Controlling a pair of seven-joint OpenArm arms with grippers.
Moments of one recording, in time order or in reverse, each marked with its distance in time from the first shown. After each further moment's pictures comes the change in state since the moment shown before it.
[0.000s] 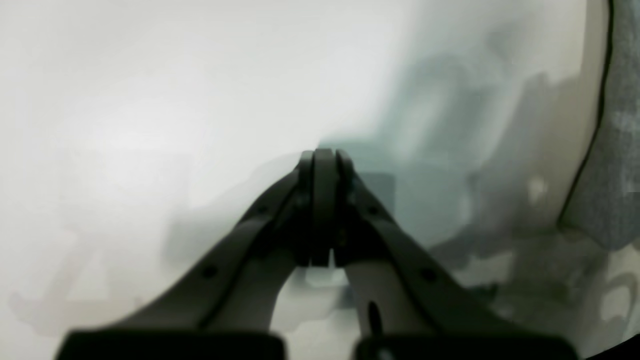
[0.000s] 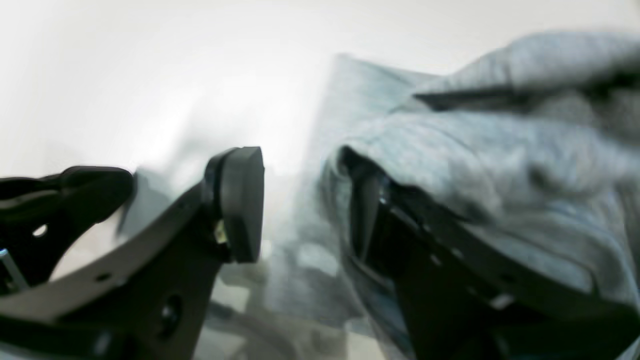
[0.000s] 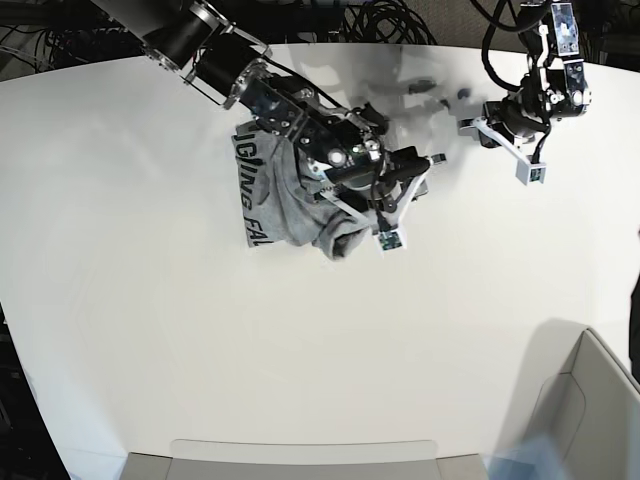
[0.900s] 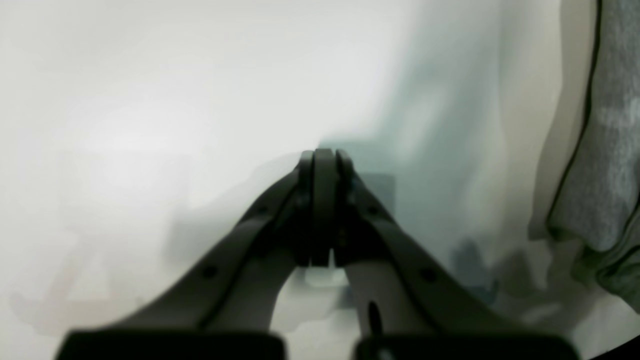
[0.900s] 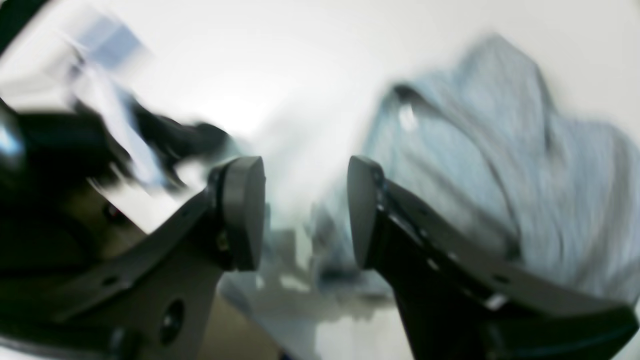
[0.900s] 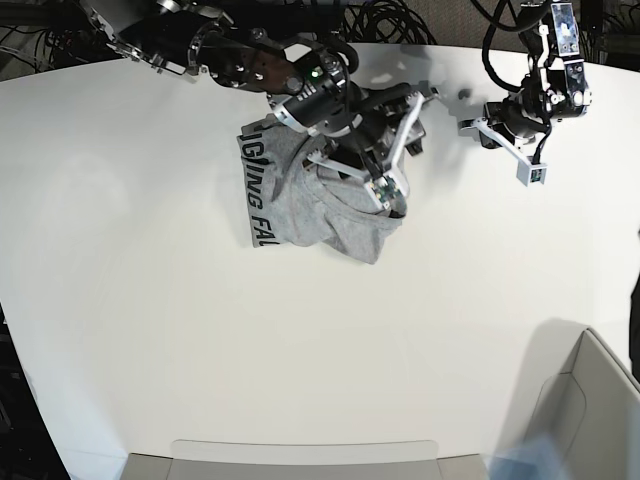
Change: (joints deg) left arm 0.0 0.0 -0.3 0.0 0.2 -0.2 -0.1; right arm -4.9 10.6 -8.2 26.8 -3.9 -2.6 -10.0
